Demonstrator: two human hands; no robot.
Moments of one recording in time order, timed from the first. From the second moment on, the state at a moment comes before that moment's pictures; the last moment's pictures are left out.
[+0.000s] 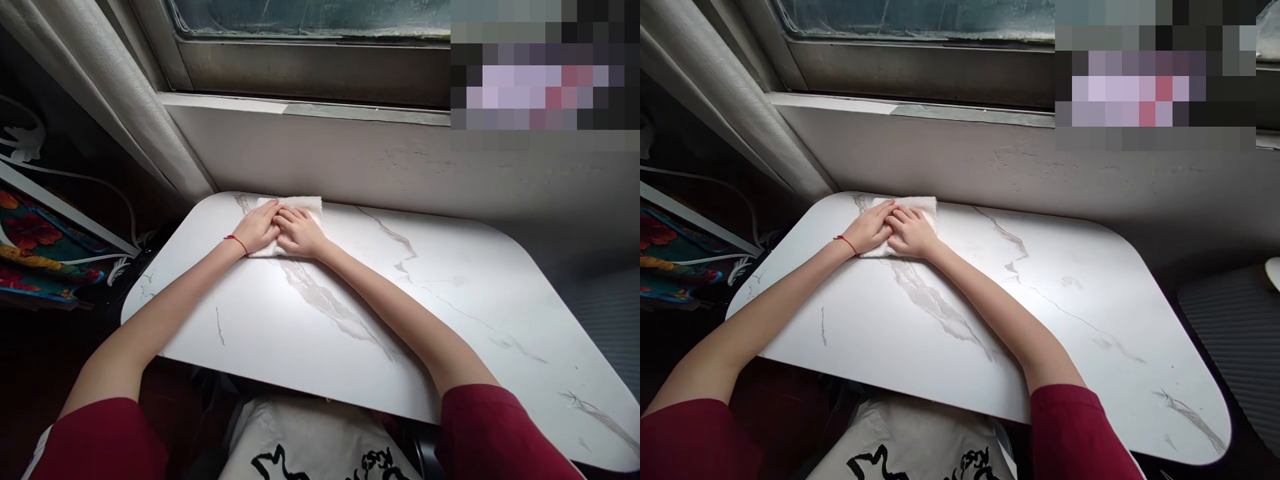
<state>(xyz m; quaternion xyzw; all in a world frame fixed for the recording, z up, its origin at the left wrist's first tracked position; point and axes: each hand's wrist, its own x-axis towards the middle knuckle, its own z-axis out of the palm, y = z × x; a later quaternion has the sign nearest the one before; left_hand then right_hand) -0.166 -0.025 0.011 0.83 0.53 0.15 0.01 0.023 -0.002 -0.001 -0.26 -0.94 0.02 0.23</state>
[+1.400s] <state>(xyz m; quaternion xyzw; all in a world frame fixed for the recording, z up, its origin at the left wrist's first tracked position) -0.211 -0.219 0.015 0.73 0.66 0.15 -0.09 -0.046 -0.163 0.004 -0.20 -0.95 0.05 0.24</state>
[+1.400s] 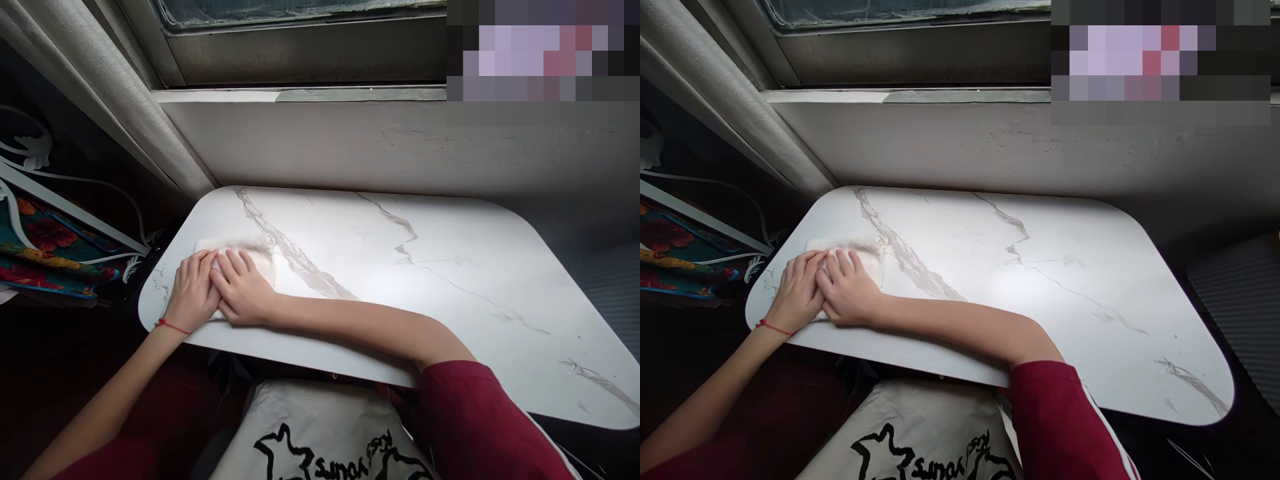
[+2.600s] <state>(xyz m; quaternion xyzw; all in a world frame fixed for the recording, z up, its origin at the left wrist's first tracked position) -0.208 -0.006 0.010 0.71 0.69 0.10 -0.06 -0.055 0.037 -0.006 -0.24 -0.94 0.07 0.23</state>
